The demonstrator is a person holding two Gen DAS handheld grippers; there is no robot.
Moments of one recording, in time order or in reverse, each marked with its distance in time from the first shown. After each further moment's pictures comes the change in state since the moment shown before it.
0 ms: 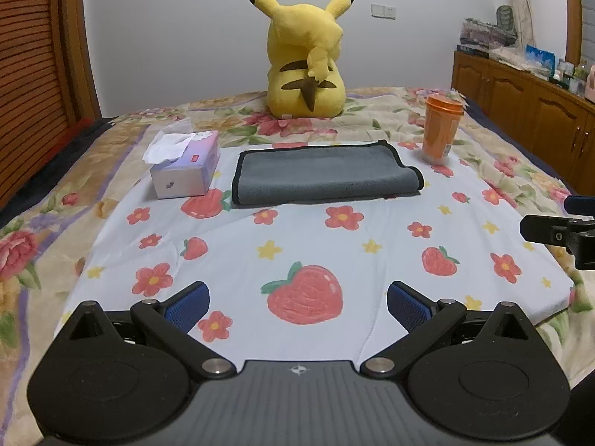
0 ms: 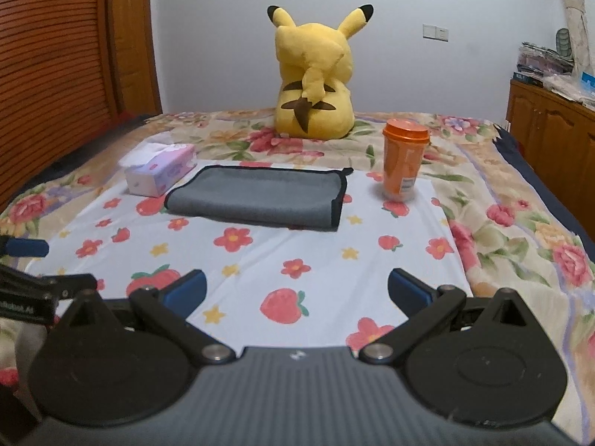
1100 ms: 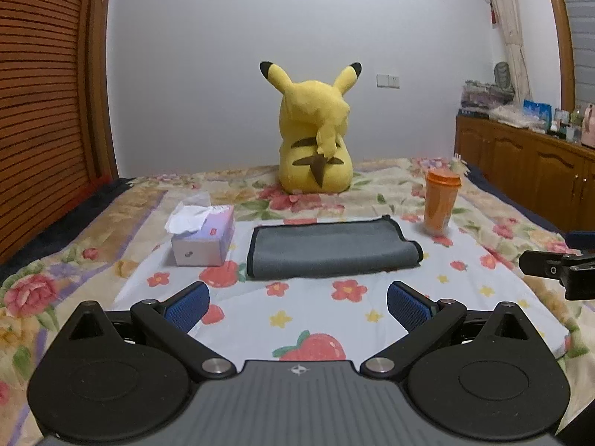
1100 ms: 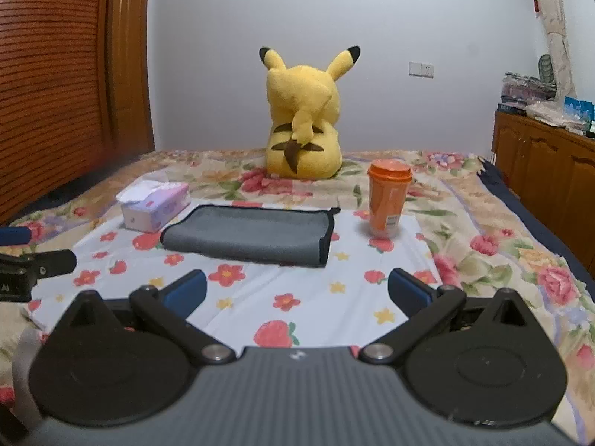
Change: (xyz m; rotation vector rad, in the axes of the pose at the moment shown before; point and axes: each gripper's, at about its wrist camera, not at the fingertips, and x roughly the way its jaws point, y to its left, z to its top) left arm -0.039 0.002 0.007 -0.016 -0.250 0.030; right arm -0.024 -0.002 0.000 0.007 -0.153 -0.033
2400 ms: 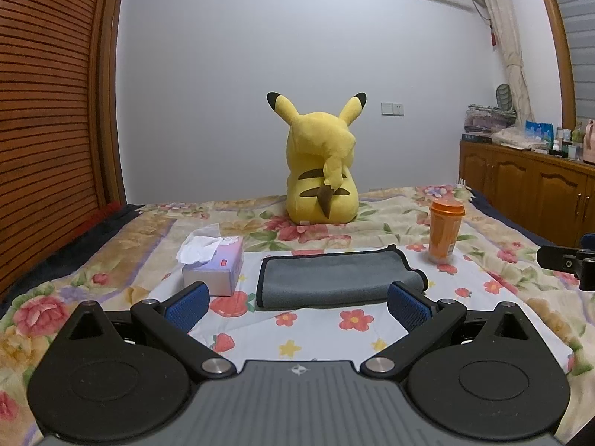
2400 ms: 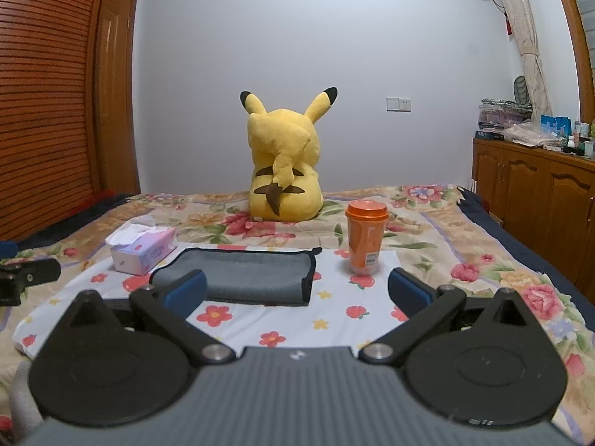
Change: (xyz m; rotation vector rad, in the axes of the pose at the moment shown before) left arm -0.010 0.004 0.005 0.007 -0.095 0.019; right arm -0.017 -0.007 0.002 0.035 -0.131 -0.049
